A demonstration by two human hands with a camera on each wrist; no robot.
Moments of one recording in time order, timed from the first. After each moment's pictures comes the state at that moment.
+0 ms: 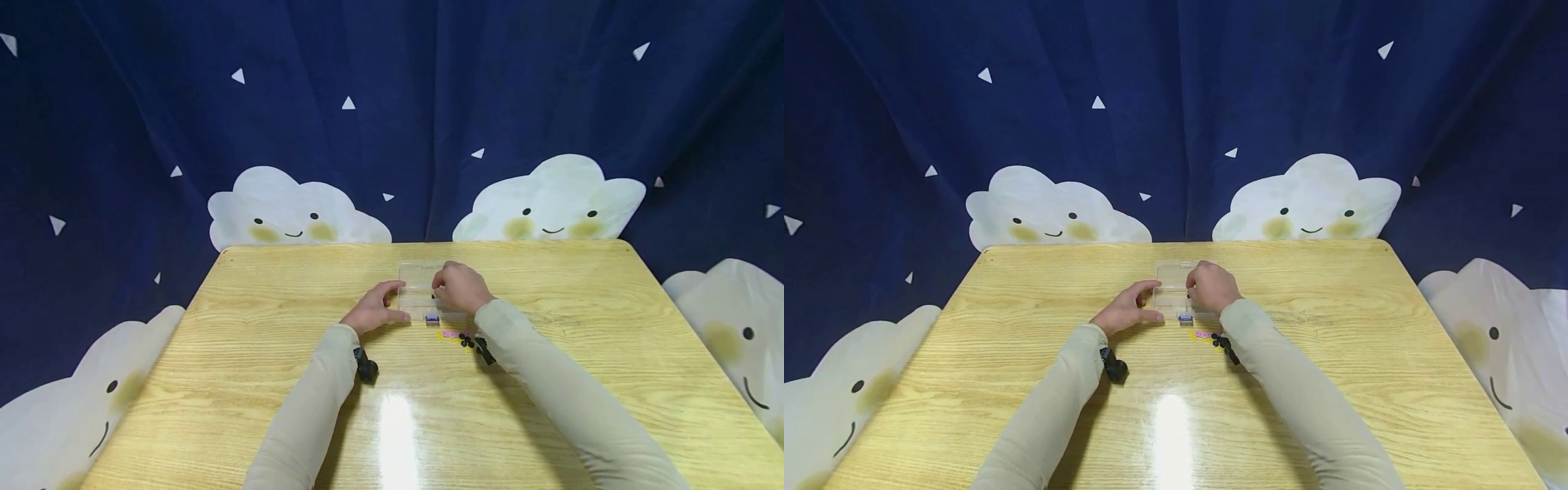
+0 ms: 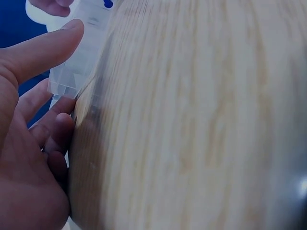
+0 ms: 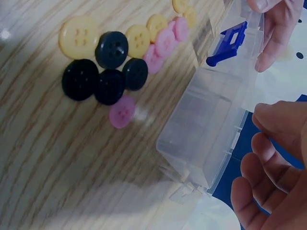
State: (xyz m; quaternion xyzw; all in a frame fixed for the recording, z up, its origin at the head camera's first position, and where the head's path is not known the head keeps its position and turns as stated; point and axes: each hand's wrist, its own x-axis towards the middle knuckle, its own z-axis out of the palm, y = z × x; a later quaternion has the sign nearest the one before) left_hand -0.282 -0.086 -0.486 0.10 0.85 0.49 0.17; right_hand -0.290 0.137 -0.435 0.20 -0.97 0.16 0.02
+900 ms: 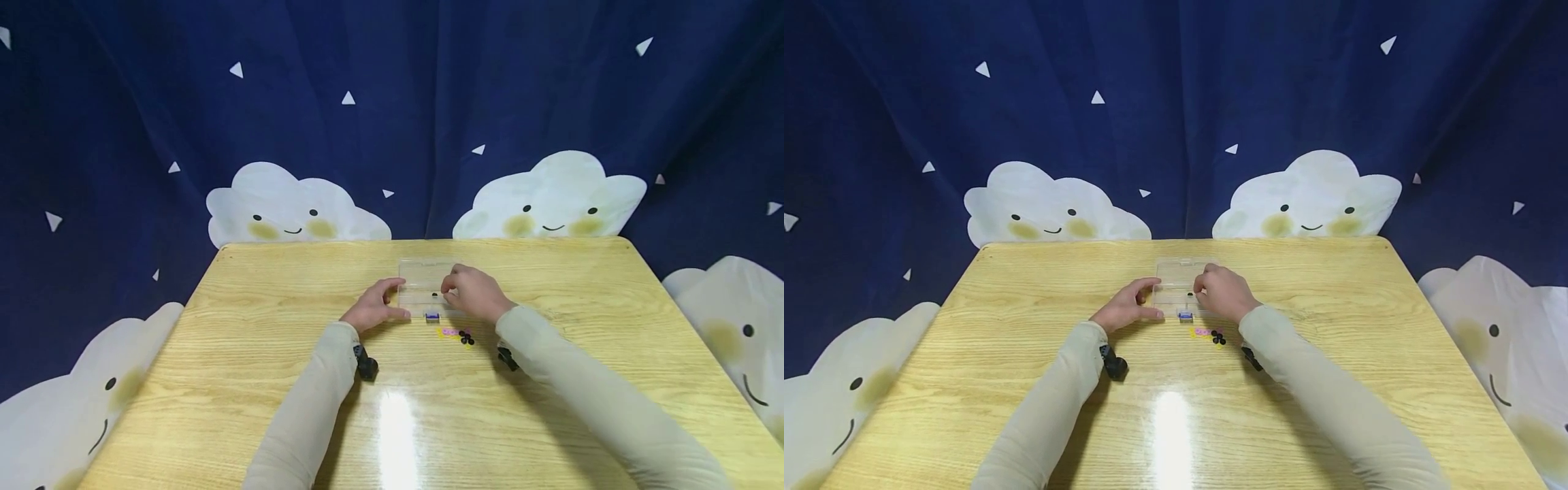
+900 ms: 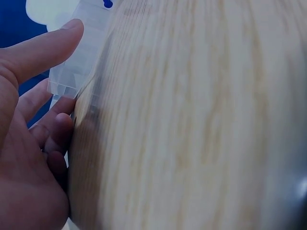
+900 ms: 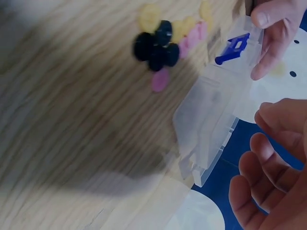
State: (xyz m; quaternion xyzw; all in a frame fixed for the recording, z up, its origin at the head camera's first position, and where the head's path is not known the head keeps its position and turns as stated) left_hand -0.282 -0.087 -0.486 0.11 0.85 0.48 0.17; right_hand -0.269 0.160 -0.431 0.26 -0.95 0.17 0.03
